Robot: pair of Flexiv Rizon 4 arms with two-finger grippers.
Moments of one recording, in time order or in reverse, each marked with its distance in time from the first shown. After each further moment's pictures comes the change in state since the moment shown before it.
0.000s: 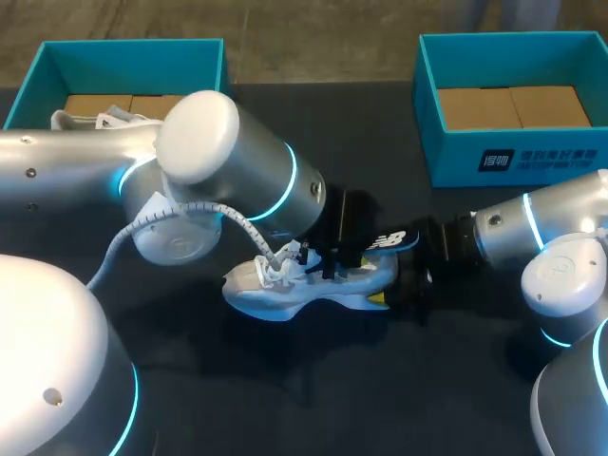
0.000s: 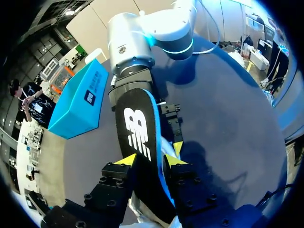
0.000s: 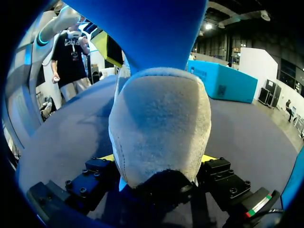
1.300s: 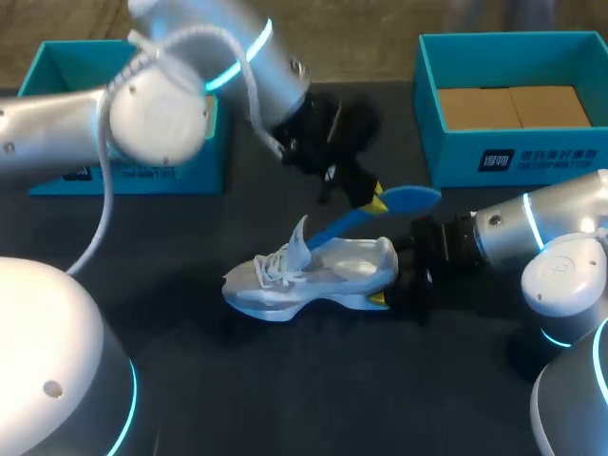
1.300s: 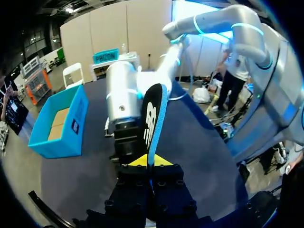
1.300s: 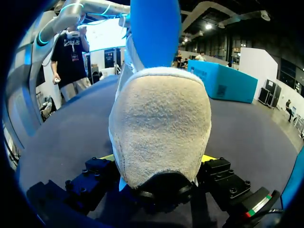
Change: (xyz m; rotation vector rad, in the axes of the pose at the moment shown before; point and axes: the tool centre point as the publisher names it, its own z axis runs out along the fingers) left arm -0.024 -0.074 -0.098 0.243 0.398 -0.077; right arm 0.000 0.000 0.000 0.000 0.000 0.000
